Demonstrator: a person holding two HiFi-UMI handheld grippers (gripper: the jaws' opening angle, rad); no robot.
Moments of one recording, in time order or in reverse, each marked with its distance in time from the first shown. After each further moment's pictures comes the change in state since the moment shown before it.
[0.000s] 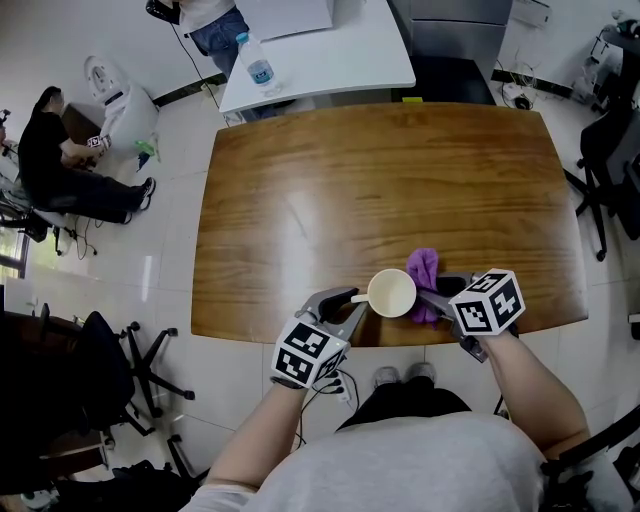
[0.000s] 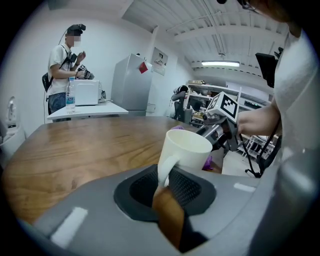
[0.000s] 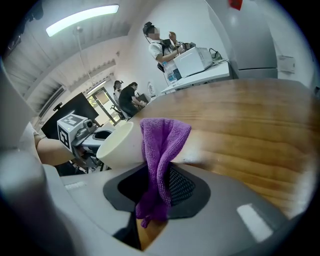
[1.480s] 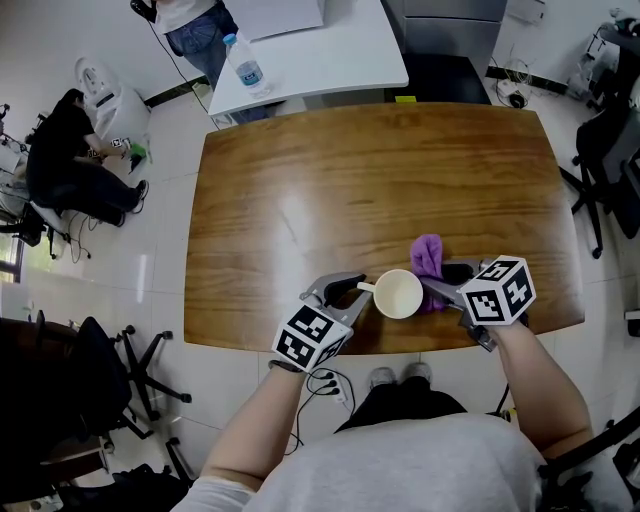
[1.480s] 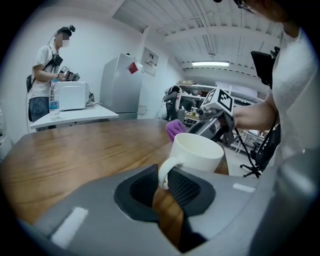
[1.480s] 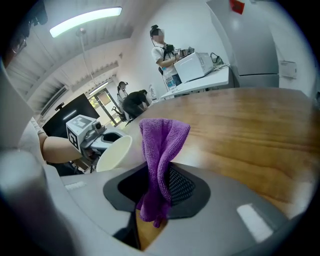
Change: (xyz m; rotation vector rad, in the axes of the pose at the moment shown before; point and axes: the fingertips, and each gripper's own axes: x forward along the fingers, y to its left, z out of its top) left arm 0.036 0.007 0.024 0.079 -0.013 -0.089; right arm -0.017 -0.022 0.028 -0.031 -0.031 0.002
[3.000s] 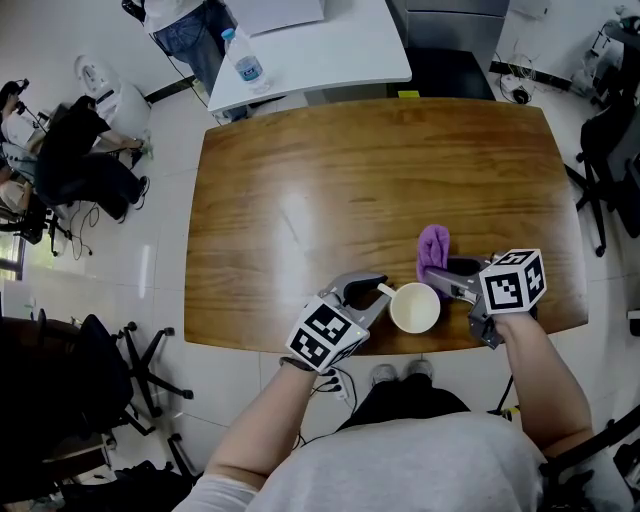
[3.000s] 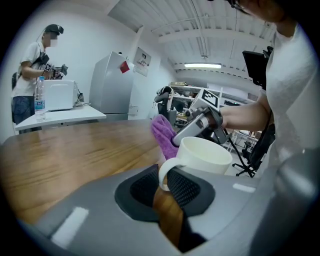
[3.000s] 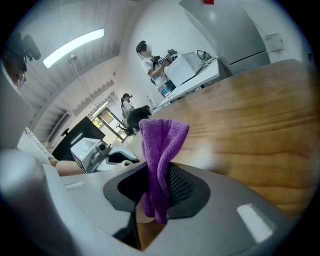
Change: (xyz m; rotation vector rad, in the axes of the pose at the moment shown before) left arm 0.022 -0.023 0.009 0.038 -0.009 -0.095; right arm -0.004 -0.004 0.016 0.197 -0.097 0.137
